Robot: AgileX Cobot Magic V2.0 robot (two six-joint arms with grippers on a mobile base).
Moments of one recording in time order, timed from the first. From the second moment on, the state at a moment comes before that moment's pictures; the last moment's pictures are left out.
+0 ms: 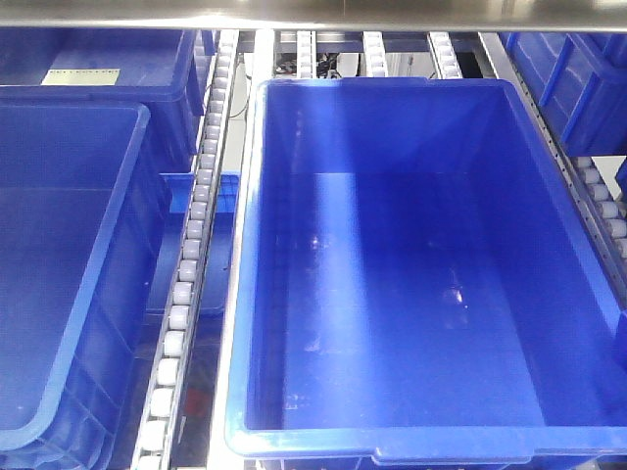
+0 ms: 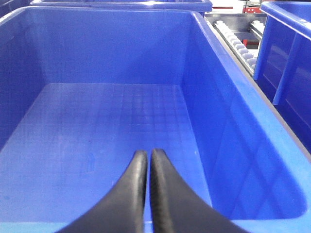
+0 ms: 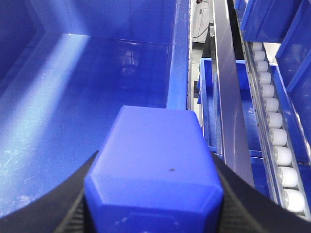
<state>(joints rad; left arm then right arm) 0.00 -0.01 0.03 0.01 0.21 -0.04 -0.06 0.33 -0.38 0.23 0.54 -0.32</state>
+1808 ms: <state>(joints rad) 0.00 -0.01 0.03 0.01 0.21 -0.04 0.18 0.99 -0.78 0.15 0.52 -0.16</state>
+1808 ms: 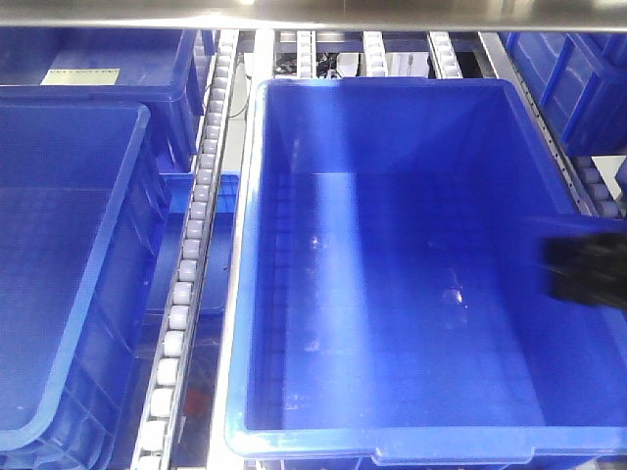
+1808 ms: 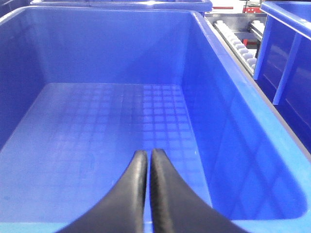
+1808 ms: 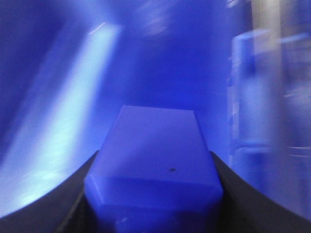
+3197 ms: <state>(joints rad) 0.00 -0.01 0.03 0.01 0.21 -0.04 0.41 2.02 -1.53 0.06 1.08 -0.13</state>
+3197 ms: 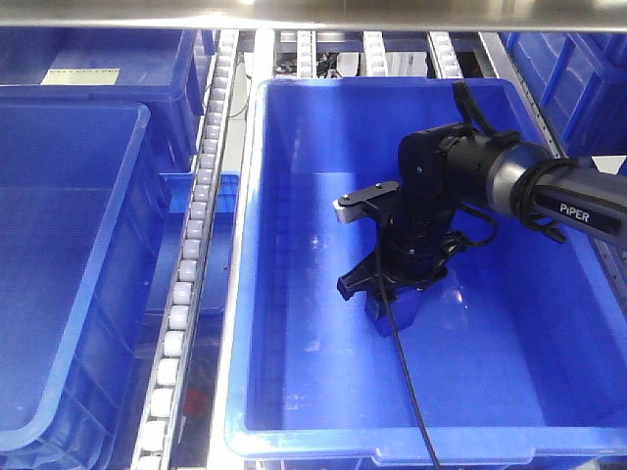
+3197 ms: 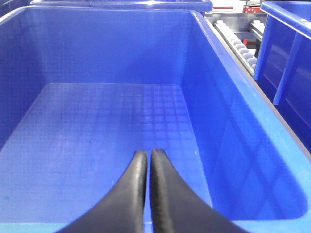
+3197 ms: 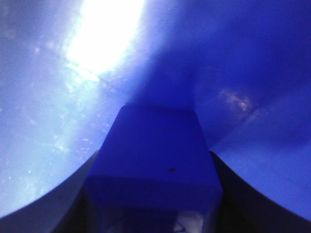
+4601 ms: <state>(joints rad) 0.00 -0.01 0.03 0.01 0.21 -0.04 0.28 0.87 -0.71 -0.07 0.37 -0.02</state>
